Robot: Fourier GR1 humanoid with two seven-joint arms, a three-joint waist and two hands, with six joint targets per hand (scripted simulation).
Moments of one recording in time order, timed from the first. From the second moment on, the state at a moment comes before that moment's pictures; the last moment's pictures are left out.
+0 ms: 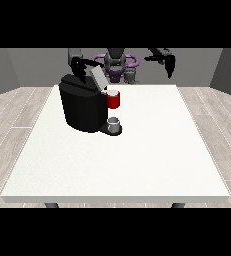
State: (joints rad) left arm -0.26 0.06 0.16 -1.37 0.01 -0.23 -0.05; right arm -0.54 -0.19 -0.09 -1.11 -0.02 0.07 -0.08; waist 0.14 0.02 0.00
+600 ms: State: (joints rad) left arm -0.27 0.09 0.16 -1.40 0.03 -0.20 -0.05; right arm -0.66 -0.16 -0.08 -1.06 0.02 0.05 -0.10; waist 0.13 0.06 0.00
